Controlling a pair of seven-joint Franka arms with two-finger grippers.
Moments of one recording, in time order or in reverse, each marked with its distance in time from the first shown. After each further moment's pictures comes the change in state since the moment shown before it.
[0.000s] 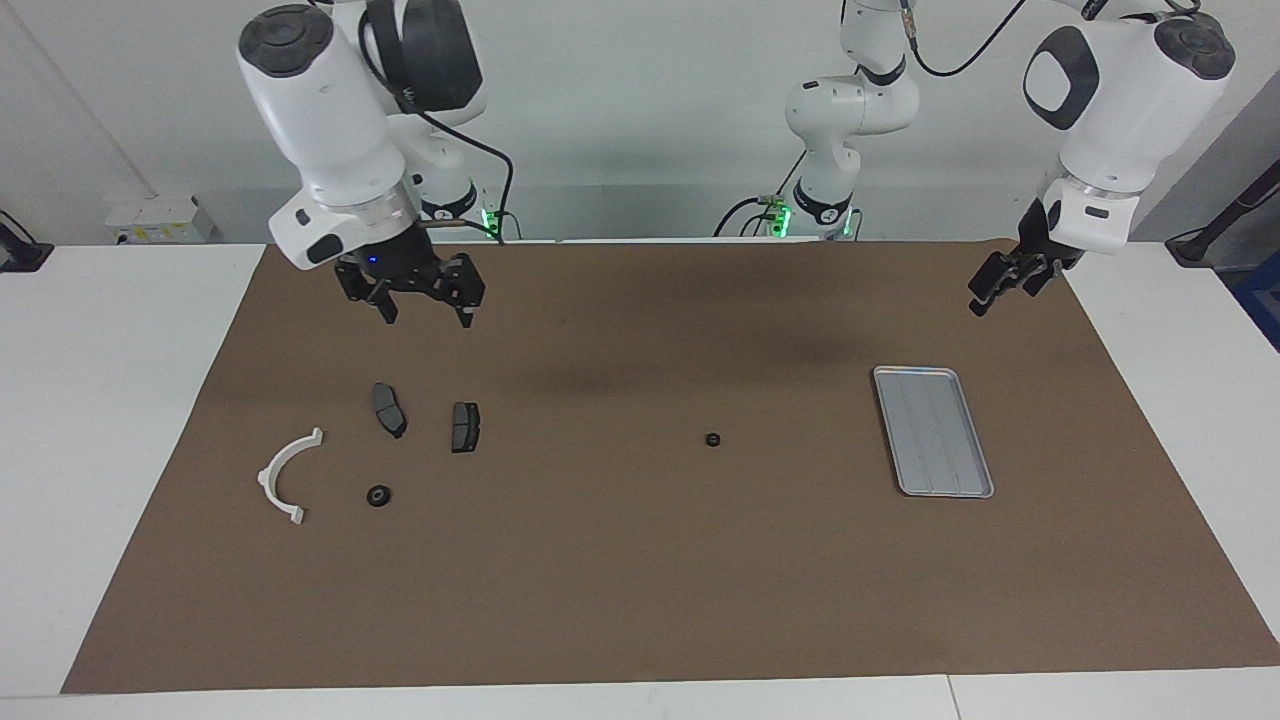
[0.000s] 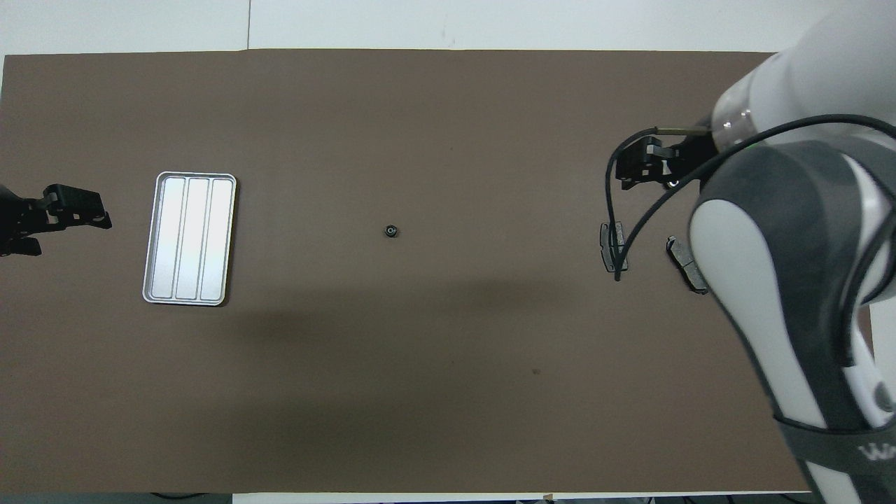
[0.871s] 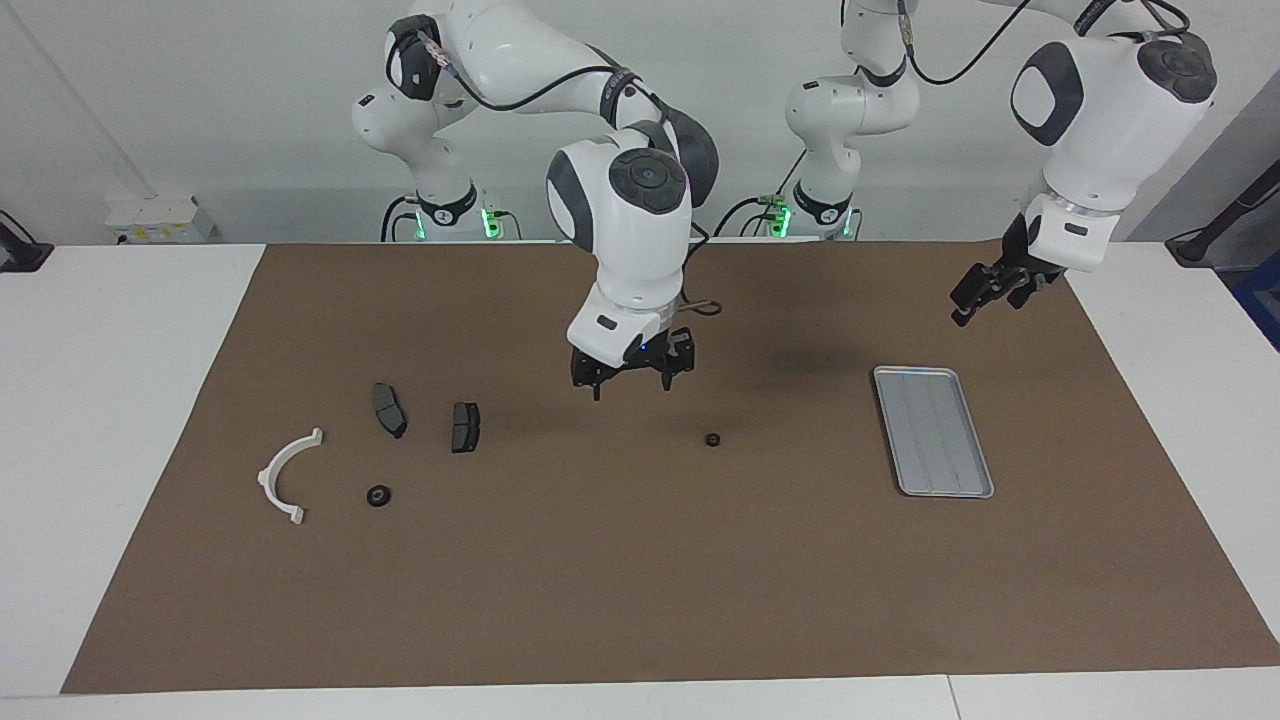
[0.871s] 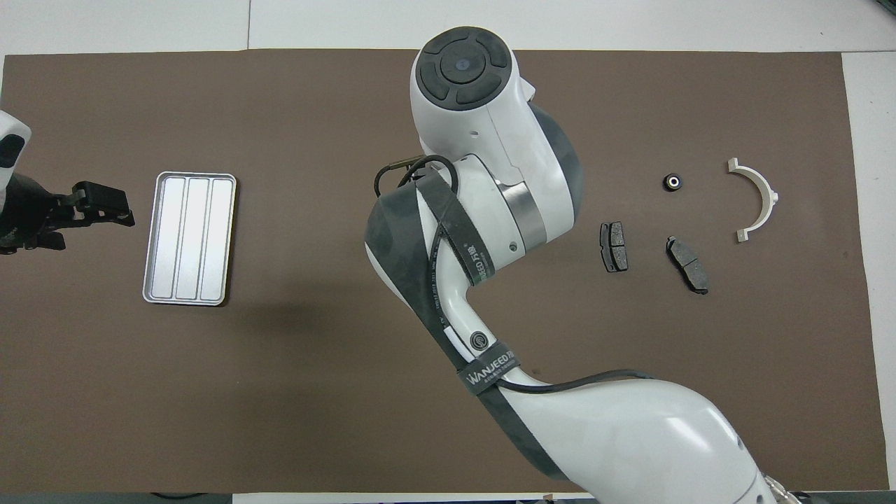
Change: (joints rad) left arm -0.003 0.024 -0.032 0.008 -0.006 -0.003 0.004; right arm 0.197 0.478 -0.018 0.403 0.075 0.070 0.008
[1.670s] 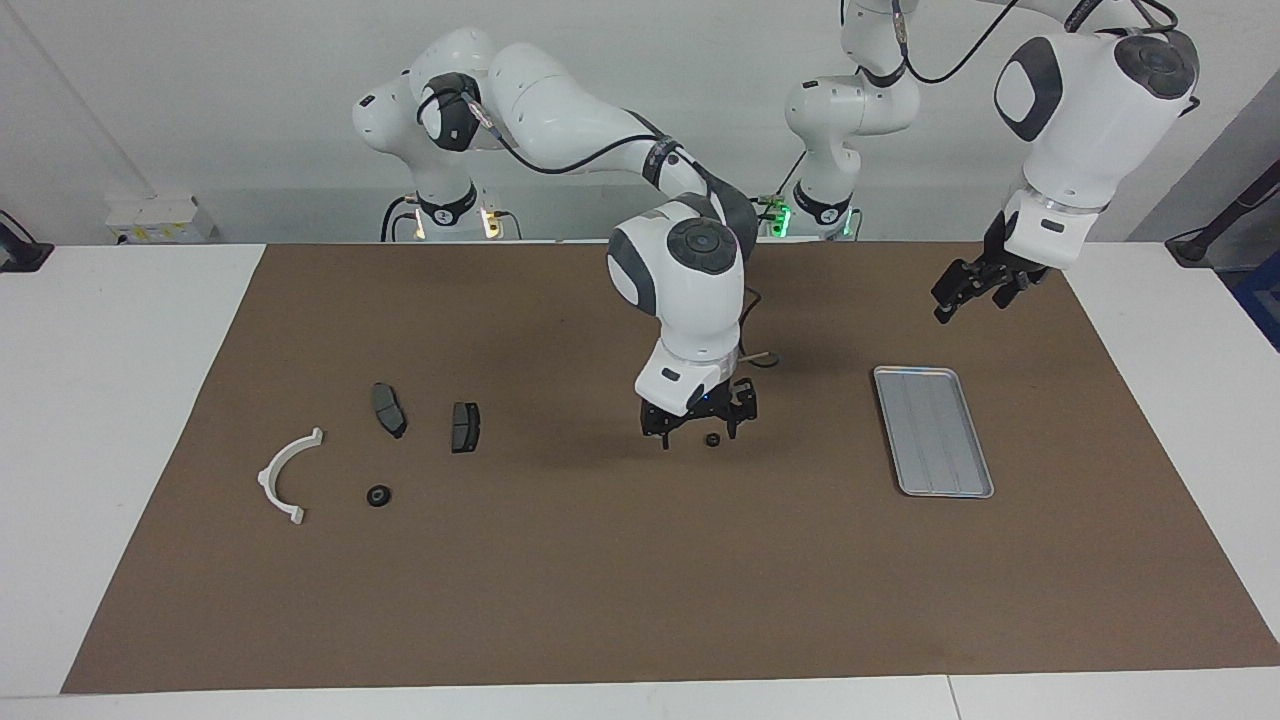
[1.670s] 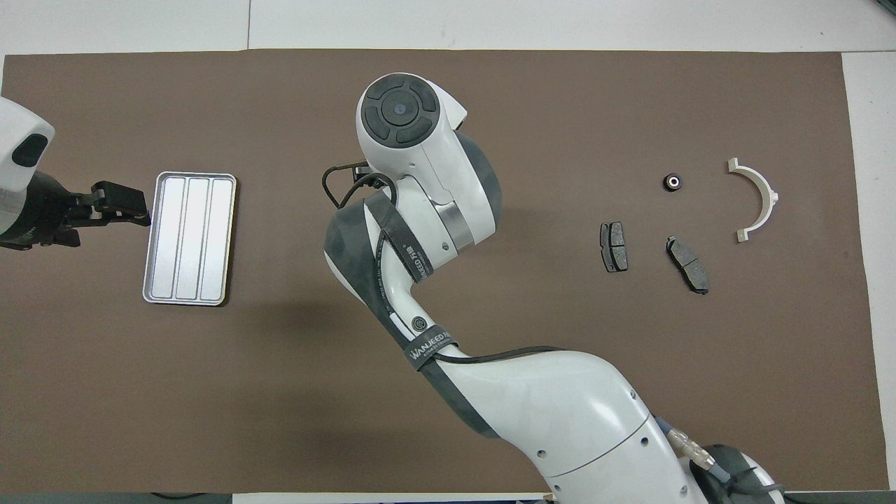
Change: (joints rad) left arm -0.034 0.000 -0.007 0.017 -0.001 -0.015 0.003; right arm 0.029 0.215 -0.001 0.150 0.127 0.167 0.114
